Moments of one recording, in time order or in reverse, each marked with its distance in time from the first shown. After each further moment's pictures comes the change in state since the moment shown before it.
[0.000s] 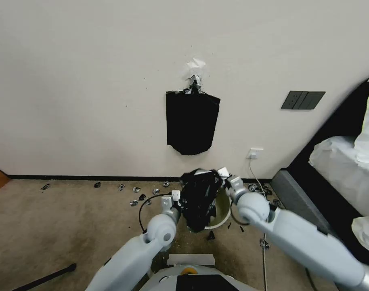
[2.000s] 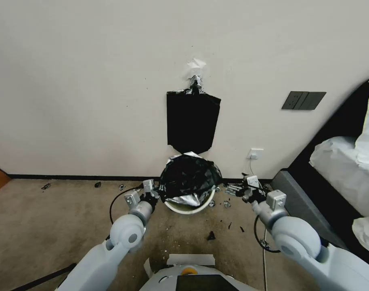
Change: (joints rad) left arm 0.099 0.054 -0.213 -0.070 -0.260 -0.049 -0.072; right arm -1.006 0.118 0.763 0.405 -0.160 0.263 -0.161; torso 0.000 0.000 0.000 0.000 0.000
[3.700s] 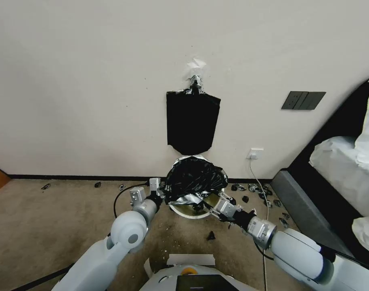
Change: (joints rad) left arm -0.041 0.012 0.066 -0.110 -0.040 0.142 -0.094; right arm 0.223 -0.164 -0.286 -0.051 -0.455 0.019 -0.276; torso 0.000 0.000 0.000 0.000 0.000
